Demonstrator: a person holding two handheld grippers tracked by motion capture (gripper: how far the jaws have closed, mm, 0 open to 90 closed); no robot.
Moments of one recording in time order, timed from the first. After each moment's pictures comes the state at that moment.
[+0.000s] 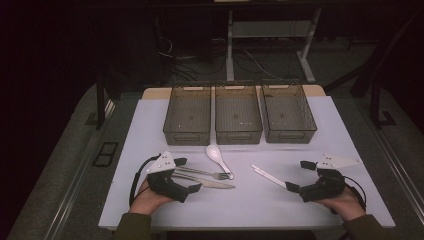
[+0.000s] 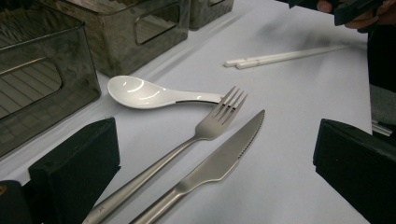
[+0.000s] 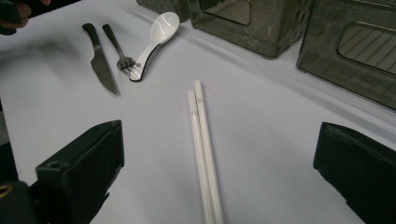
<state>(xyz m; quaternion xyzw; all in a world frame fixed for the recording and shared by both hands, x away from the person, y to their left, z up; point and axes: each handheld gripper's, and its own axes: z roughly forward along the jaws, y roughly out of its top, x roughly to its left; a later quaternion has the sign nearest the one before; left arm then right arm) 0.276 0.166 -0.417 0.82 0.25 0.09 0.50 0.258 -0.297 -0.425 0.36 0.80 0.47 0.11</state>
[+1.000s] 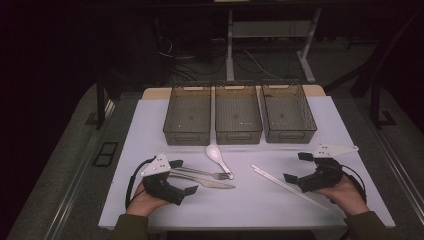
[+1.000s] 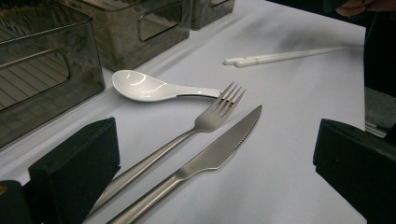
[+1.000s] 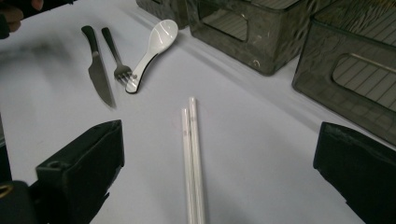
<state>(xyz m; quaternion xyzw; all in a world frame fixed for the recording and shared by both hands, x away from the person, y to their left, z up) 0.268 0.175 -0.418 0.82 0.26 0.09 0.51 0.281 -0.293 -0.406 0.34 0.81 0.46 0.10</state>
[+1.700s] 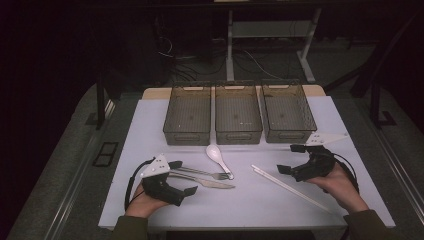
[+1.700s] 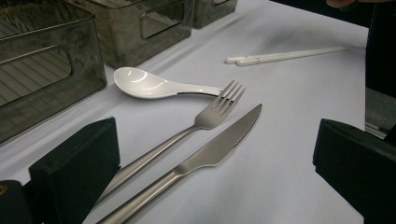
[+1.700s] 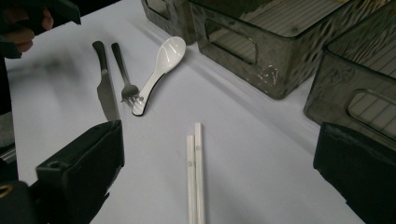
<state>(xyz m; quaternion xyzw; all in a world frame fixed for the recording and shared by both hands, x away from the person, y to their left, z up) 0.265 0.176 -0.417 0.82 0.26 0.09 0.51 0.306 -0.278 -0.395 0.34 0.82 0.46 0.07</state>
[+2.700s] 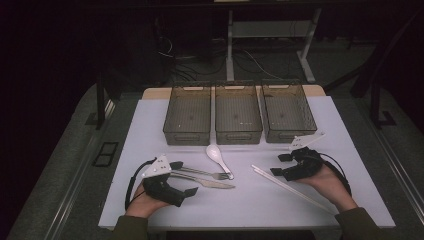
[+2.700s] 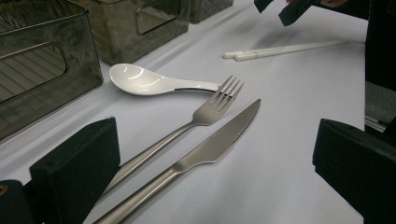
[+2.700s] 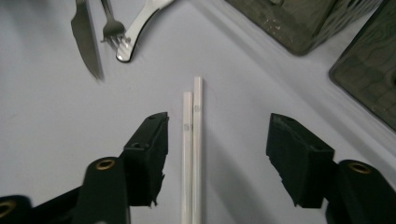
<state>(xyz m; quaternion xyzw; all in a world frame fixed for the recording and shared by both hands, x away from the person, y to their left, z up) 0.266 0.174 -0.418 0.82 0.25 0.09 0.50 0.314 -0.254 -0.409 0.32 0.87 0.36 0.07</state>
